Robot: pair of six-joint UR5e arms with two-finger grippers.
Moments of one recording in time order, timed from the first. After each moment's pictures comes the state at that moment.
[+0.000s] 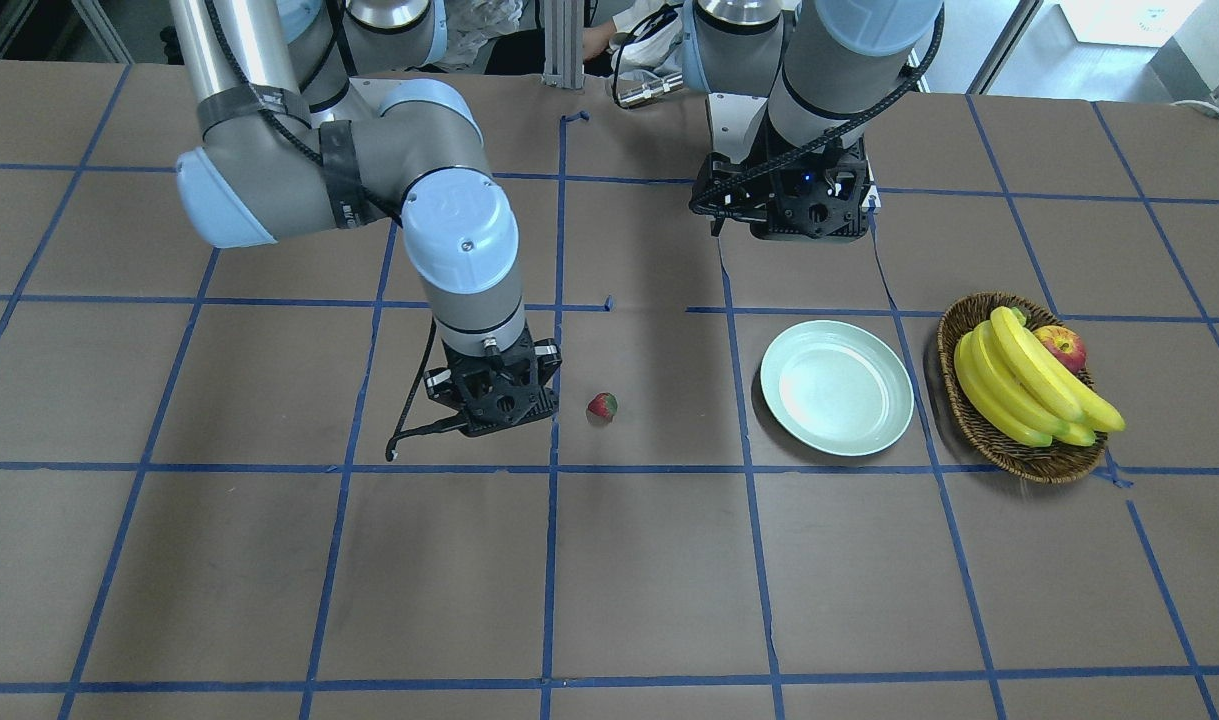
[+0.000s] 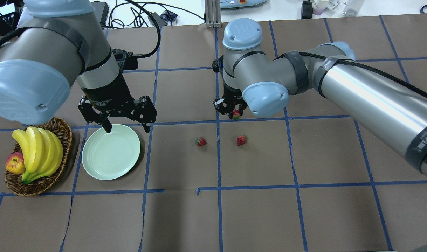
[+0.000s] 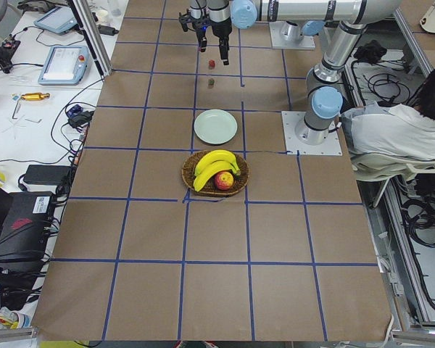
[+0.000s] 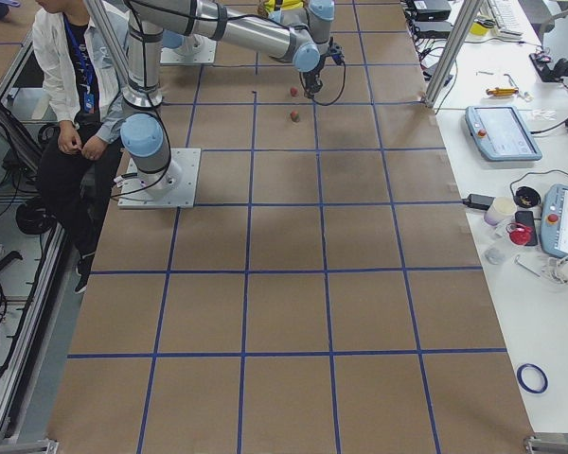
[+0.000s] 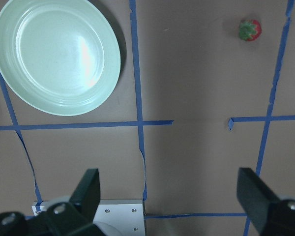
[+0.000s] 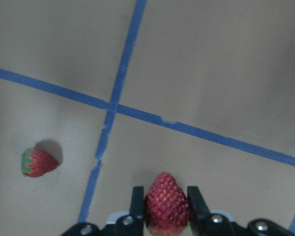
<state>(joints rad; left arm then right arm) -1.67 -1.53 -1.71 -1.65 1.58 -0.07 1.91 -1.20 1.66 -2.01 -1.54 0.05</state>
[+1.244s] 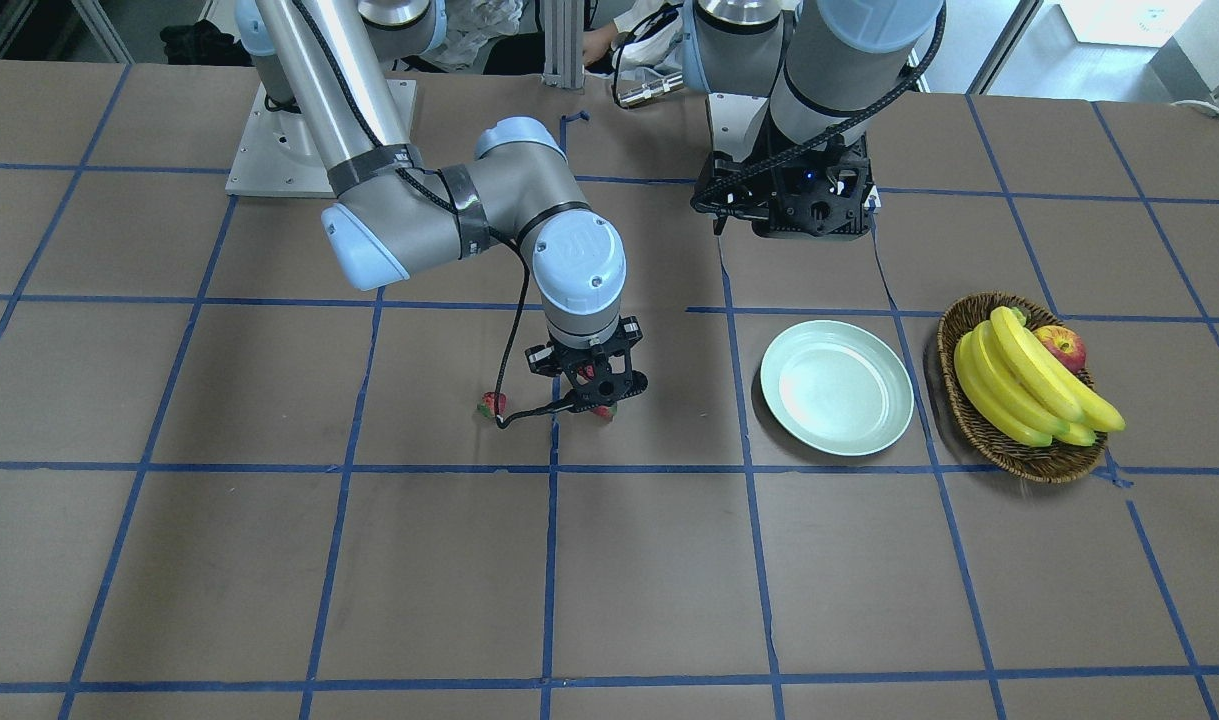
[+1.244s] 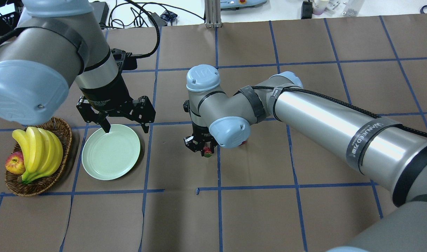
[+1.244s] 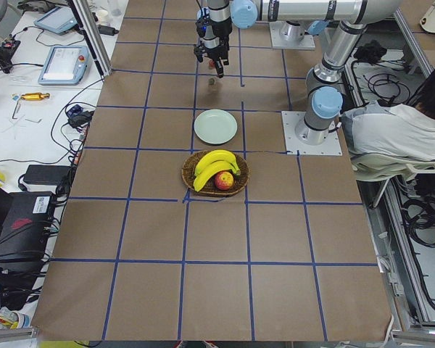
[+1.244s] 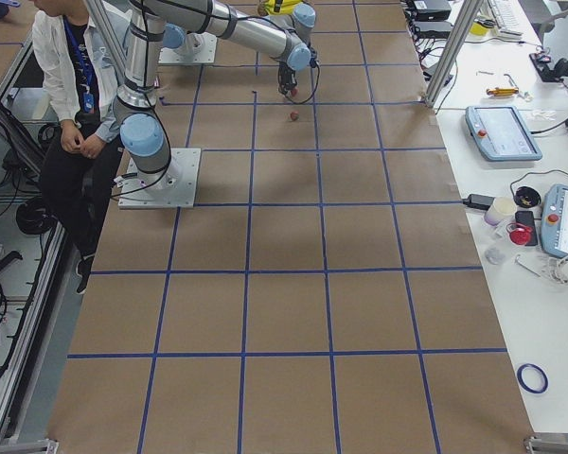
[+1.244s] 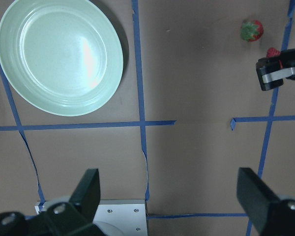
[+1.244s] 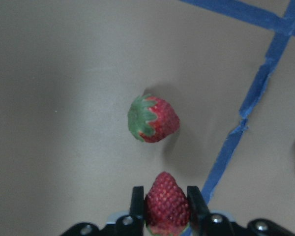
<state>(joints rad) -1.67 -1.53 -1.71 -1.66 1.58 -0.07 2.04 -1.09 1.71 -2.02 -1.43 0.15</state>
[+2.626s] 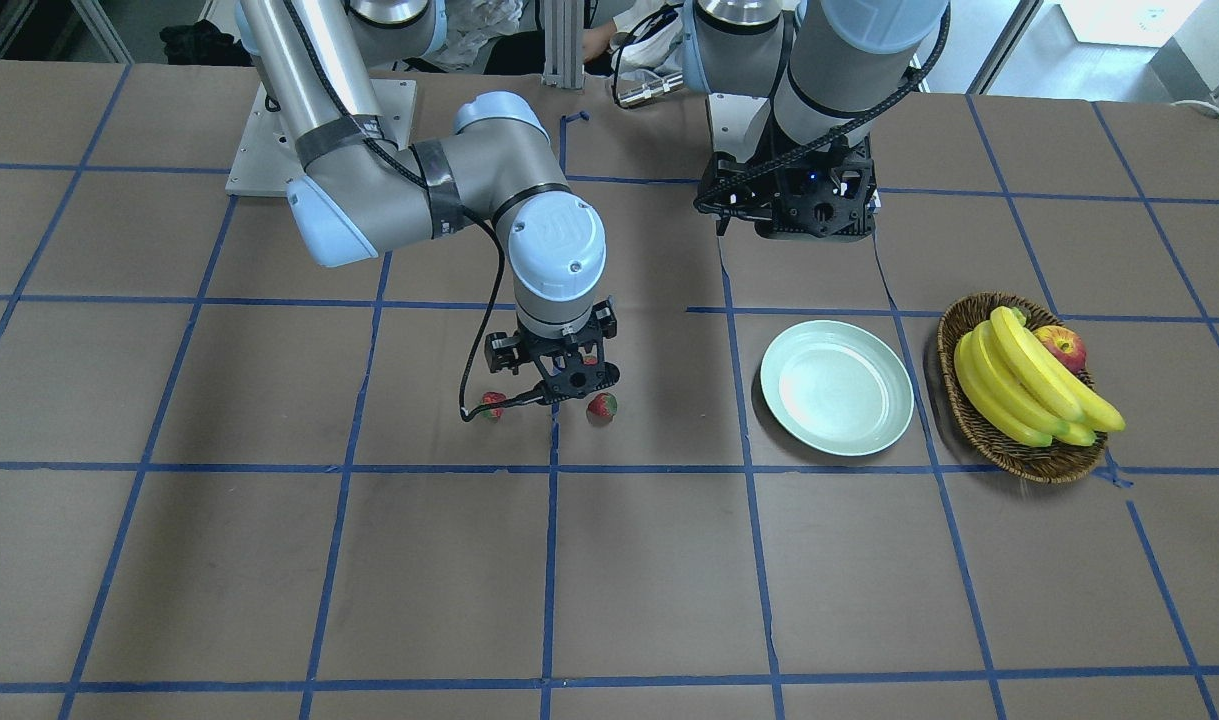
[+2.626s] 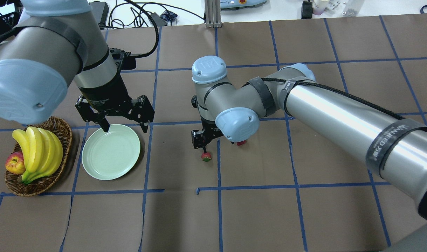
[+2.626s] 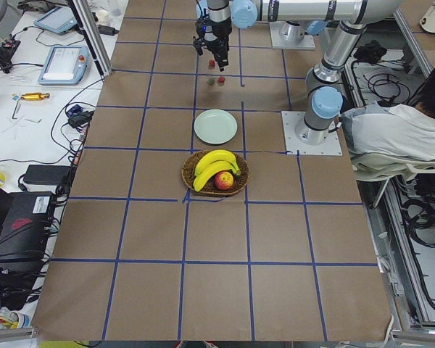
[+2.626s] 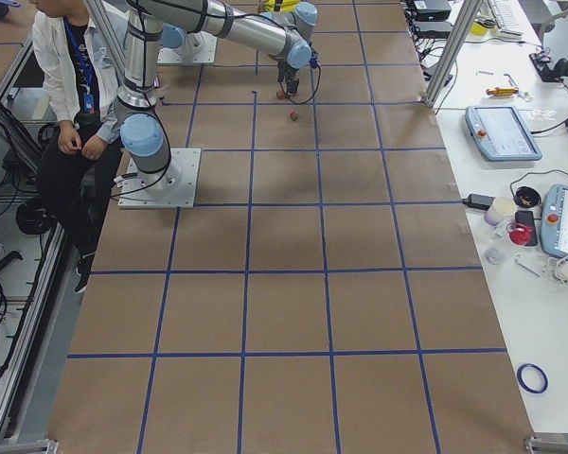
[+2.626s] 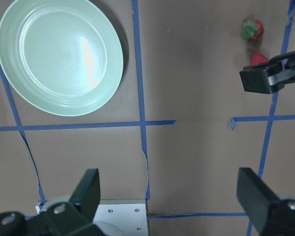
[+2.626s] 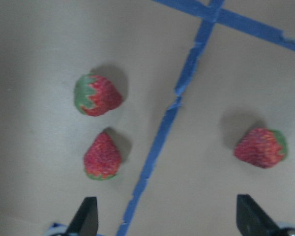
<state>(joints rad) -1.66 -1.53 -1.71 -1.66 1.59 -0.06 1.98 -1.17 1.71 -1.90 -1.55 0.06</state>
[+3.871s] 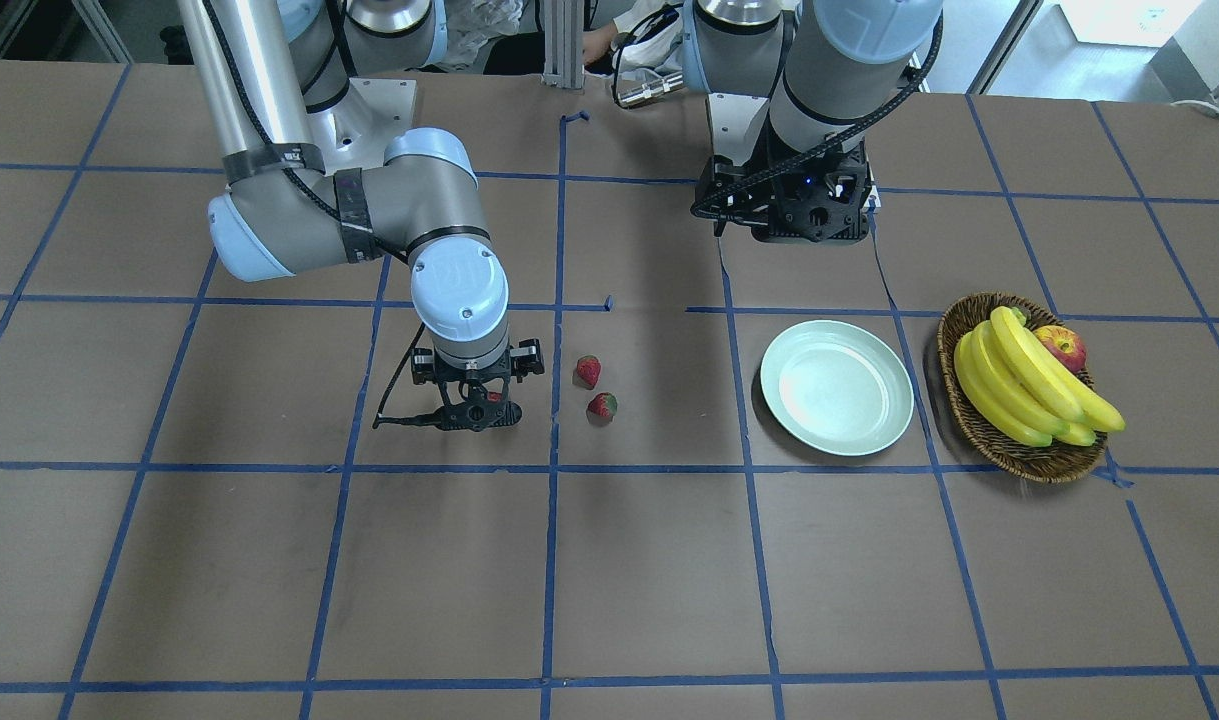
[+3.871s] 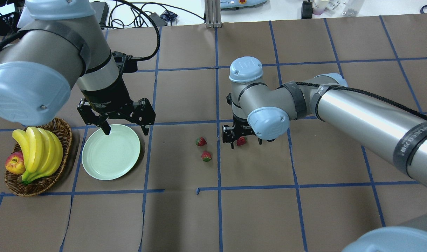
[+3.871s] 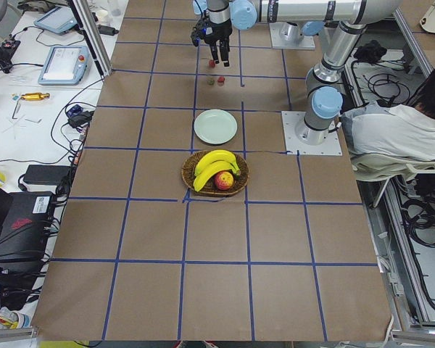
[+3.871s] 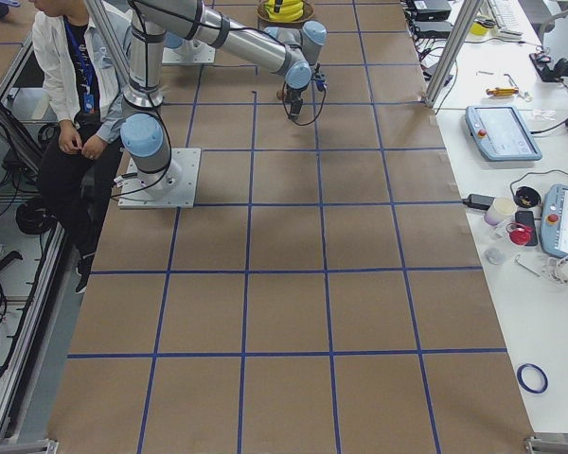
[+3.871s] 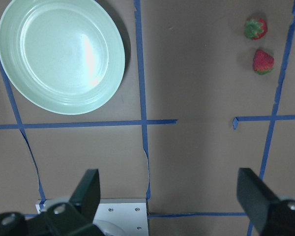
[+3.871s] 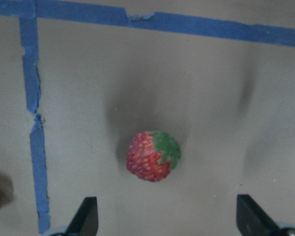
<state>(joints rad) -1.67 -1.53 -1.73 -1.66 1.59 -0.07 1.86 -1.16 1.84 -2.02 -1.55 0.18</state>
